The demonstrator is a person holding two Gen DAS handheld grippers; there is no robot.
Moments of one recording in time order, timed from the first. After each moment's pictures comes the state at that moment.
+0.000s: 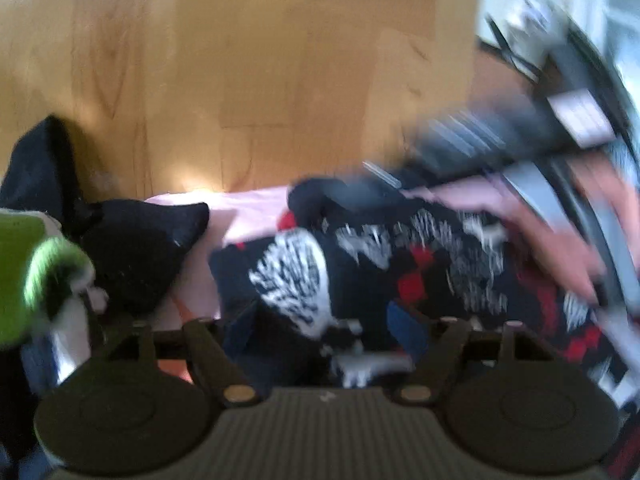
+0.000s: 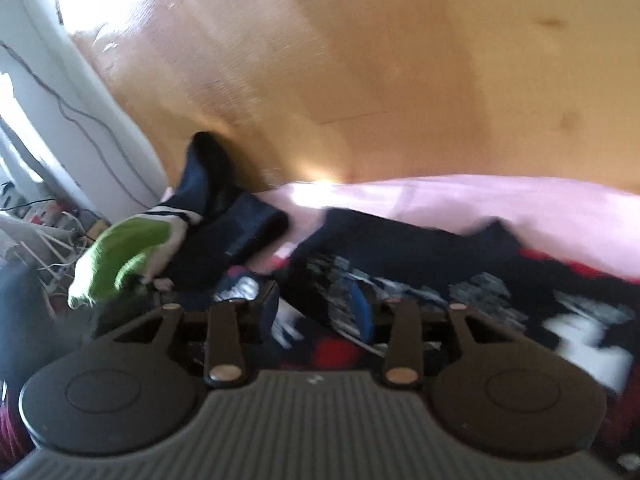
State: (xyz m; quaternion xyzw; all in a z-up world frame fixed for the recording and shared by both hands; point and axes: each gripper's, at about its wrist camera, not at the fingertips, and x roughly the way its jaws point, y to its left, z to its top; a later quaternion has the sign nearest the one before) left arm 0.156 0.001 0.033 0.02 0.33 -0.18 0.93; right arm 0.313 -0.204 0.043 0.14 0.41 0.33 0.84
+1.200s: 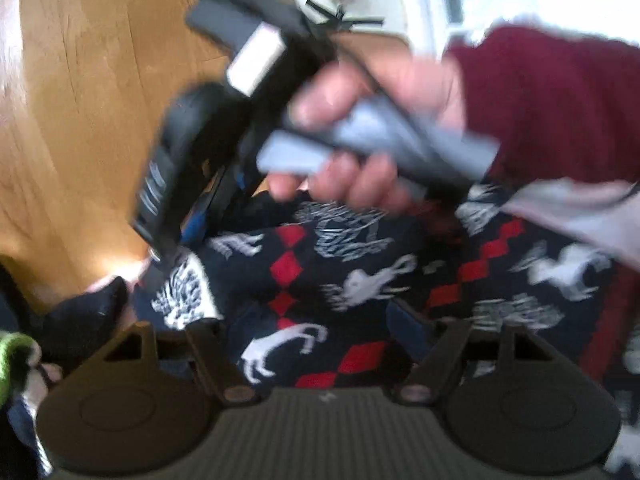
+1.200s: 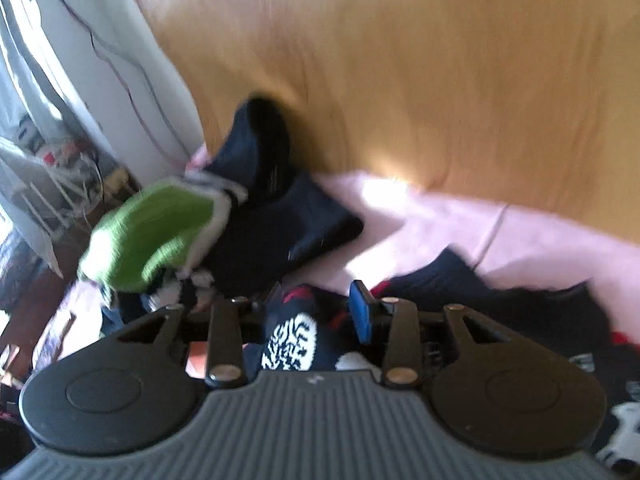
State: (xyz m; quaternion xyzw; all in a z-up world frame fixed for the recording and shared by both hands) left arm 0.103 -0.033 0.033 0.16 0.25 -0.33 0.90; right arm 0.321 -0.145 0.043 0.05 0.46 0.38 0.80
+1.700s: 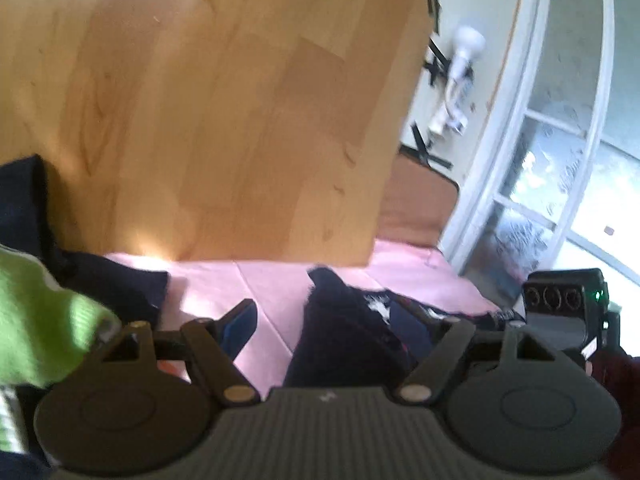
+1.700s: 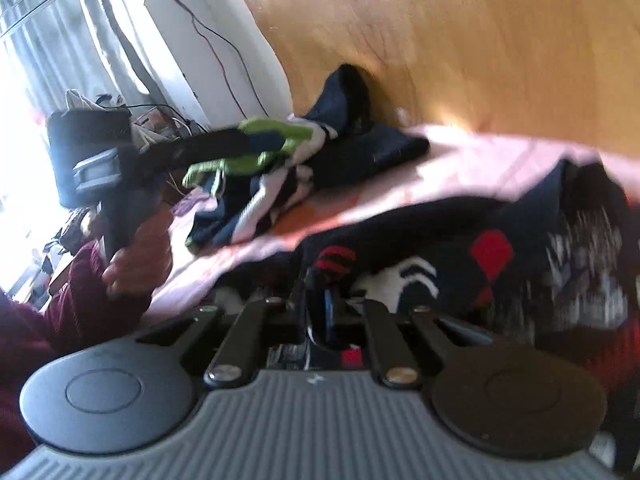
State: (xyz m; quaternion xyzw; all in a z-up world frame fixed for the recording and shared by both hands) left arm 0.137 0.060 0.071 -0.10 0.24 -0.33 0.91; right arm 0.172 -0.244 0.041 0.09 0.40 0.45 0.79
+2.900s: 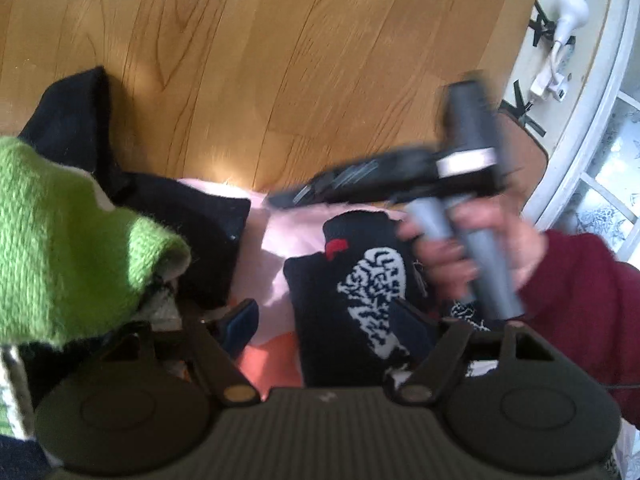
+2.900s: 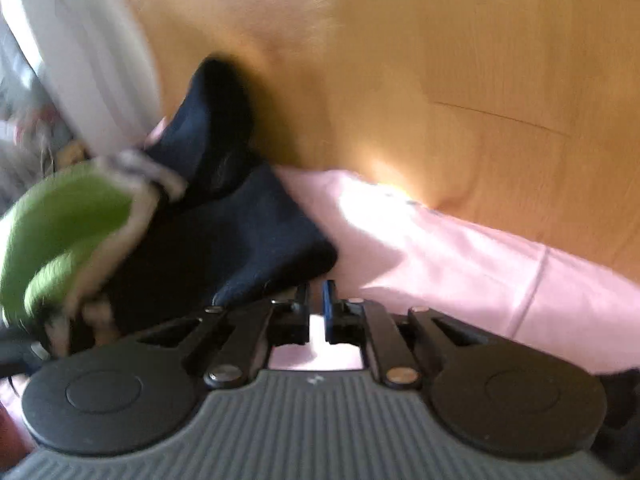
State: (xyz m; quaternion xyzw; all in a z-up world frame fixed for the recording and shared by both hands) left arm 0.179 0.077 0.031 -0.11 0.33 -0.22 0.91; right arm 0.371 -0.120 0.018 0.08 0.42 0.37 0.82
